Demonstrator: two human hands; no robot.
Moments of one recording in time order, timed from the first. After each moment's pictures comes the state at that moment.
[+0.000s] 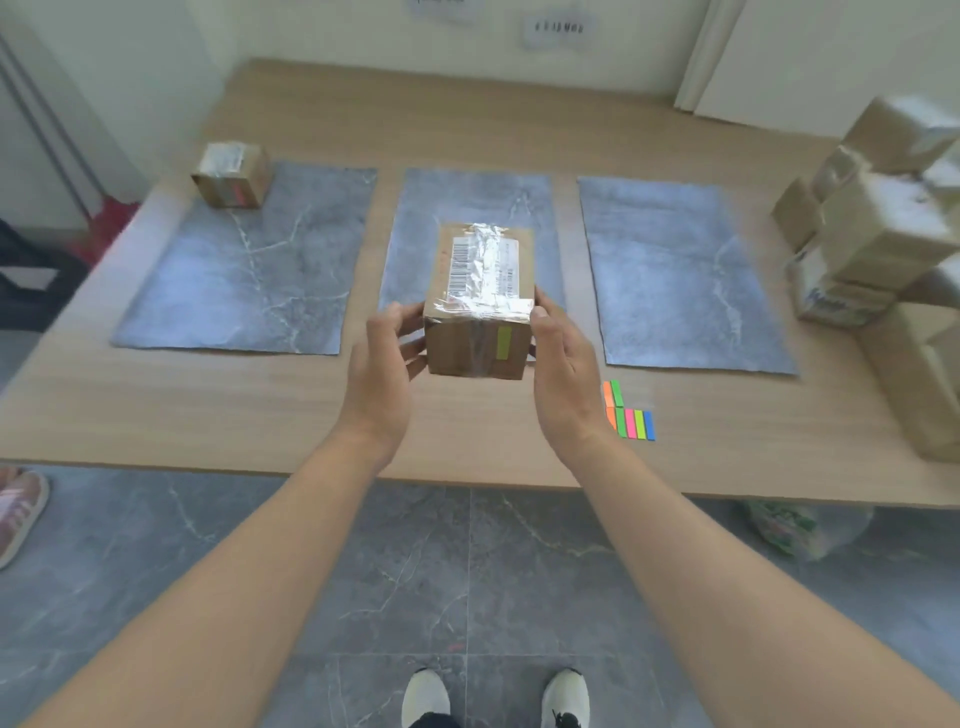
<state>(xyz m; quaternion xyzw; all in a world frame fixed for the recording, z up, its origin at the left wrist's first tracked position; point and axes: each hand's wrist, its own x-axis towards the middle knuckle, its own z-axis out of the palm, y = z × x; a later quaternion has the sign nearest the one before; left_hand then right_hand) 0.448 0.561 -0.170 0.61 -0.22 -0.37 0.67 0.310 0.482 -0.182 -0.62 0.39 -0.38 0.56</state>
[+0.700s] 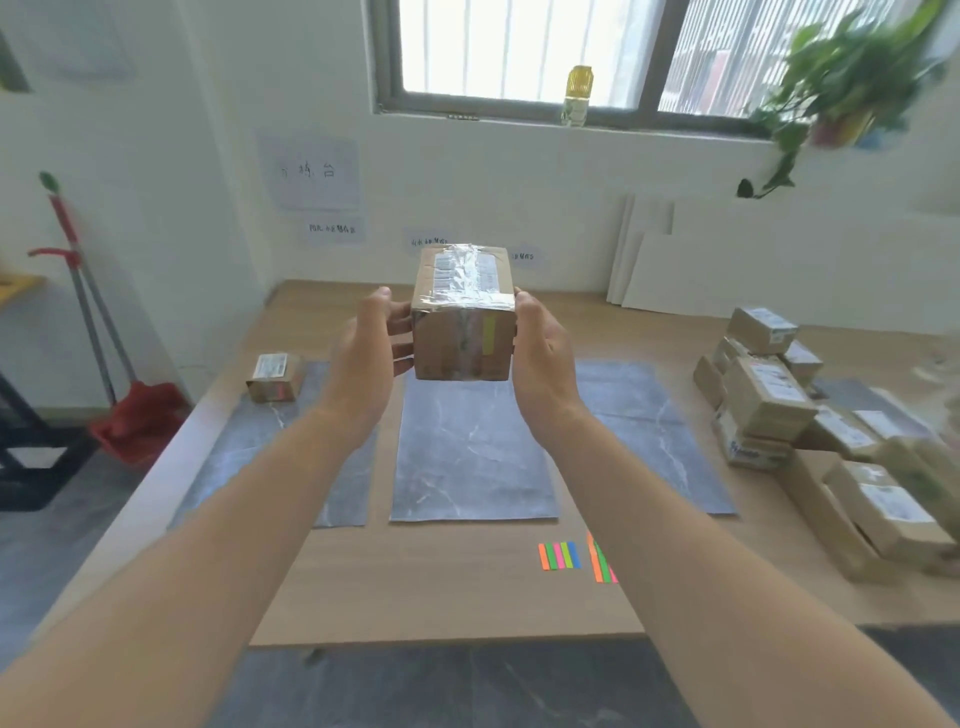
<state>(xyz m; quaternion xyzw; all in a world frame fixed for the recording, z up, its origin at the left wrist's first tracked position) 0.522 0.552 0.080 0.58 -0.35 -0.32 0.66 0.384 0.465 0.064 -0.63 0.33 -0.49 0.51</state>
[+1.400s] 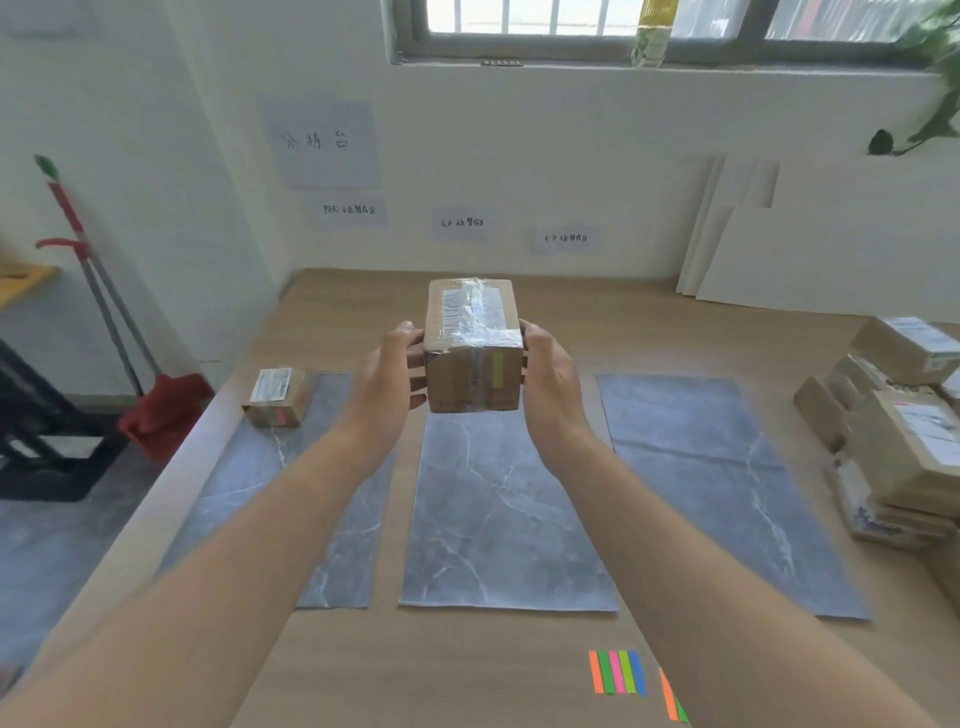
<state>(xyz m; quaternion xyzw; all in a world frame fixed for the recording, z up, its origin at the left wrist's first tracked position) 0.601 0.381 0.022 0.65 -0.31 -0.33 0.61 0.477 0.283 -0.012 -0.61 0.38 -0.41 0.56</state>
